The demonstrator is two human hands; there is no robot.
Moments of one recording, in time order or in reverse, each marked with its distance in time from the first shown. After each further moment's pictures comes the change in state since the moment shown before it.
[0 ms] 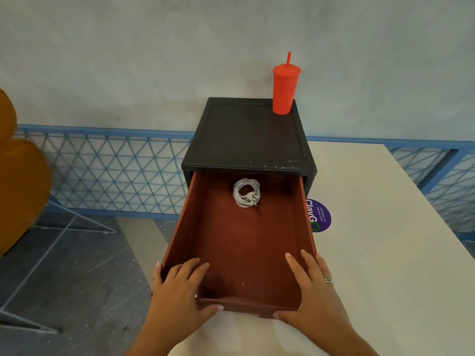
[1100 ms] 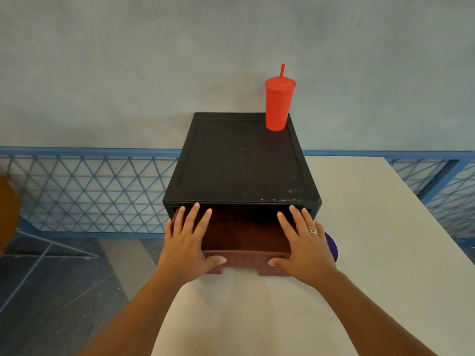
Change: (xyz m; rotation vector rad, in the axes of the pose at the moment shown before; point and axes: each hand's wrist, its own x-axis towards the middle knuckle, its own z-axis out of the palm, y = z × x) left_hand 0.199 -0.022 0.001 -0.037 0.135 0.085; right_hand 0.181 0.010 -0.048 -0.286 0.217 -0.125
